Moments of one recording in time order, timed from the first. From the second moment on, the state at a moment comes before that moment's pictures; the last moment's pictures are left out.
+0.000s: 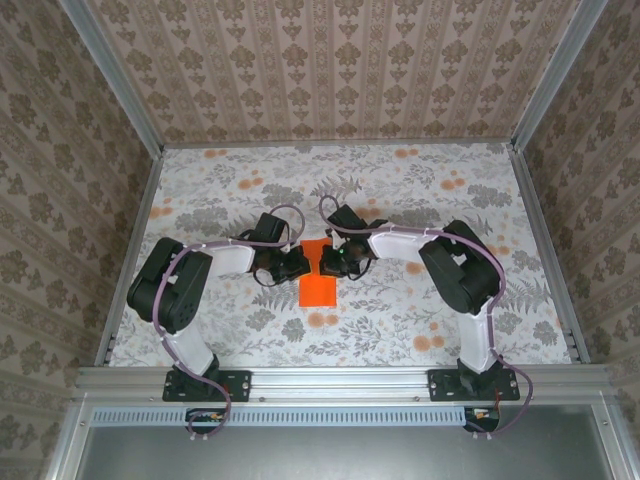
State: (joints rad) left arm -0.52 1.74 0.81 -0.16 0.50 -0.74; right arm 0.64 1.99 1.21 -0.35 -0.40 0.70
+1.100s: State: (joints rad) left arm -0.52 1.75 0.81 -0.15 0.52 -0.74; right arm 0.59 1.99 1.17 -0.23 -0.49 0.64
